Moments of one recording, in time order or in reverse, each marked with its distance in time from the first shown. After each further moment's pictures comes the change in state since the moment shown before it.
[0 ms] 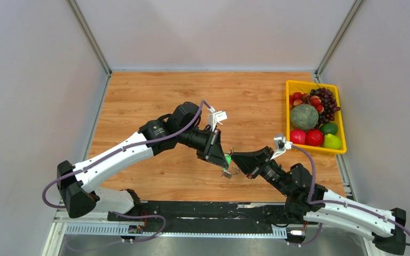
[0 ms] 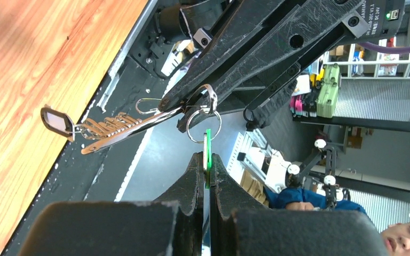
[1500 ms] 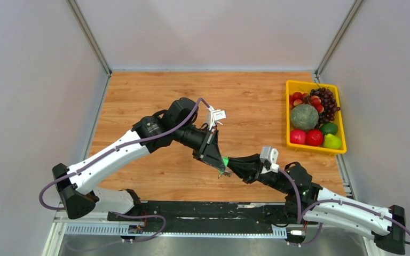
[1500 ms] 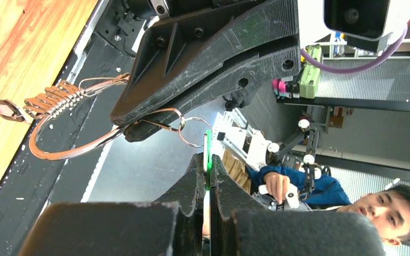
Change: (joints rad) left arm 0.013 -0.008 0.095 -0.118 0.098 -0.008; right arm -0.014 0.066 -0.027 0.143 -0.327 -0.631
